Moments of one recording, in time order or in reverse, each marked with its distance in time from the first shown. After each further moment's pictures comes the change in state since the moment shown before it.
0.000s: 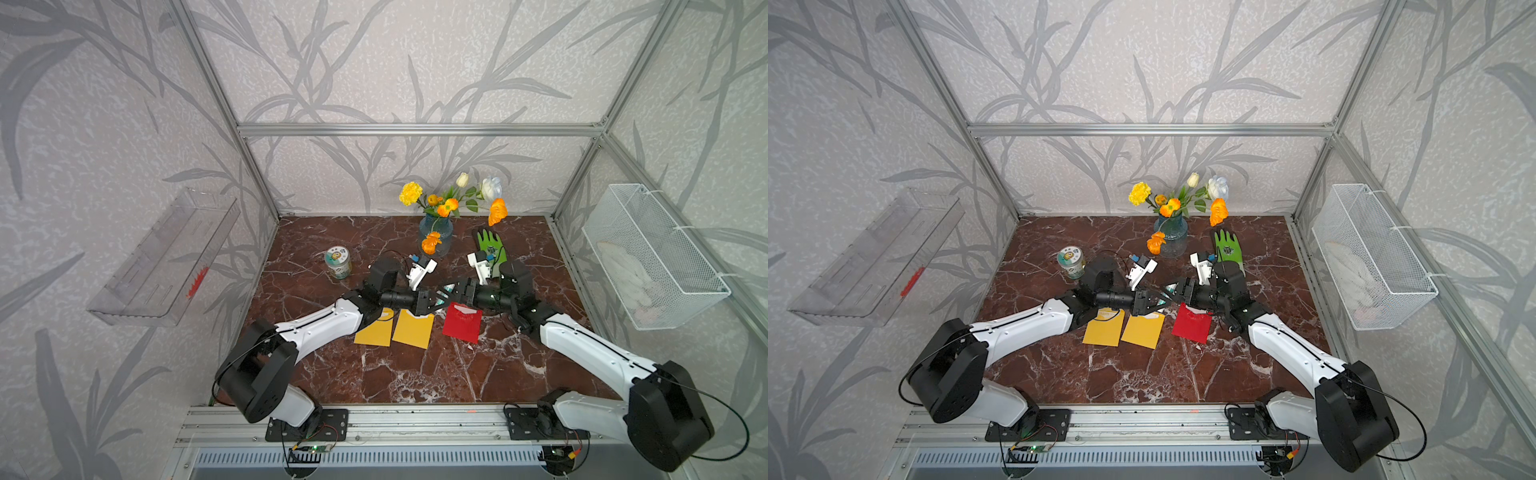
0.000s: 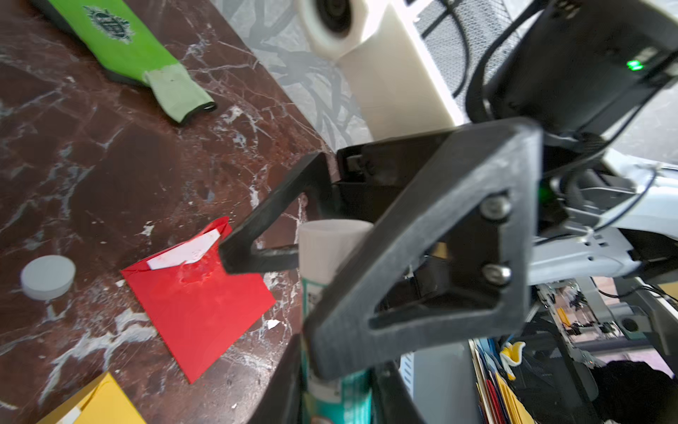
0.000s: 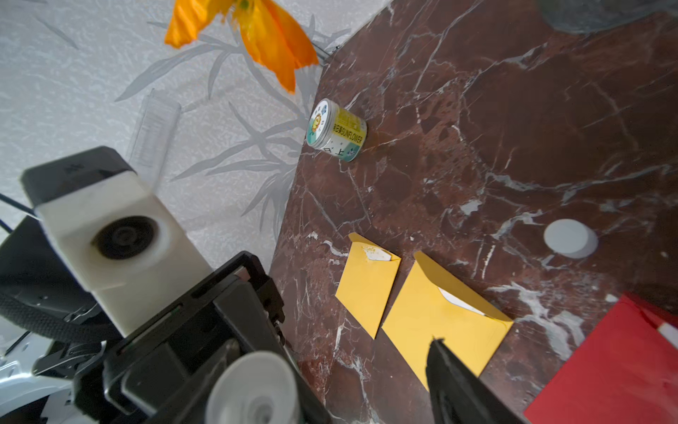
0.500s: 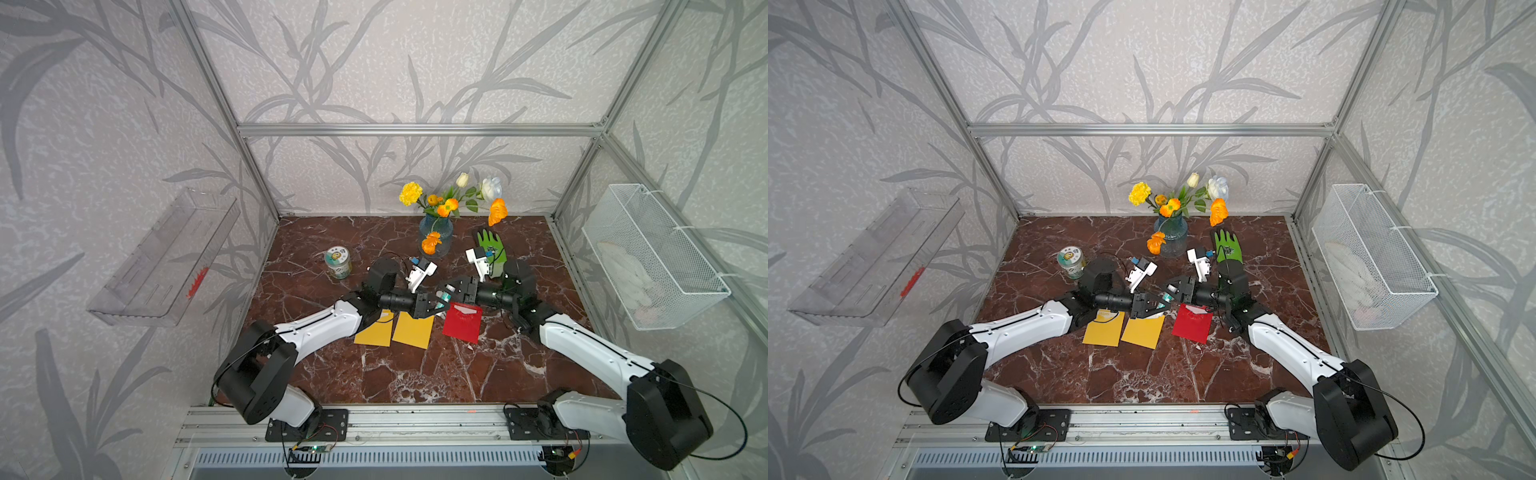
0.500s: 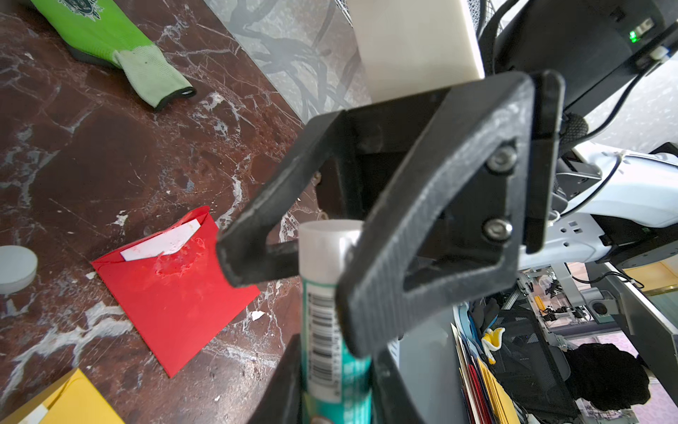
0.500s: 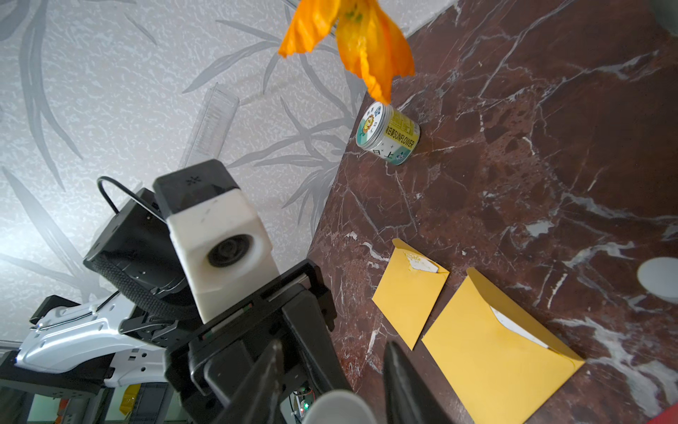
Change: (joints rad) left arm 0.001 -0.001 -0.025 0.013 0.036 -0.013; right arm -0.011 0.008 -0.001 0.121 -0.086 0.044
